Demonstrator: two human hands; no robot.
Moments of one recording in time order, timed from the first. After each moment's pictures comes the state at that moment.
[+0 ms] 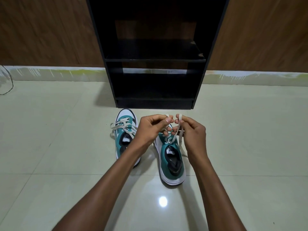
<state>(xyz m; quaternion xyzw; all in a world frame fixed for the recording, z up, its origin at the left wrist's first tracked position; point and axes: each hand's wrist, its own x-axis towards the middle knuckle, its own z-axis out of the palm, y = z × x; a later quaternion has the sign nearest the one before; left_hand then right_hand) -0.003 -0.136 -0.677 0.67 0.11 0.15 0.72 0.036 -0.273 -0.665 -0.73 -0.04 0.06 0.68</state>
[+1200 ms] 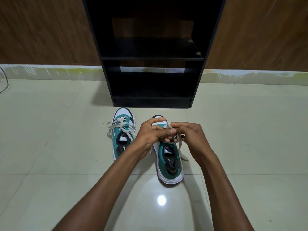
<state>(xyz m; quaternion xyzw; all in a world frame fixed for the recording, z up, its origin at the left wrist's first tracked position) -0.001 -0.145 -0.686 0.60 0.20 0.05 0.77 0.053 -0.293 -0.670 -0.71 -0.10 0.20 0.66</state>
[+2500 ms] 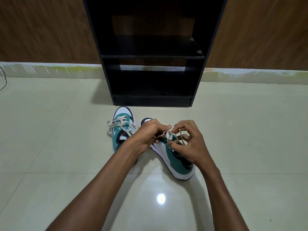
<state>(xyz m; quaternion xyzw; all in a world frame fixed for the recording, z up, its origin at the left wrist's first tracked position) 0.011 -0.137 -0.686 0.62 0.24 -0.04 0.75 0.046 -0.306 -0.703 -0.76 -0.31 0.03 0.57</state>
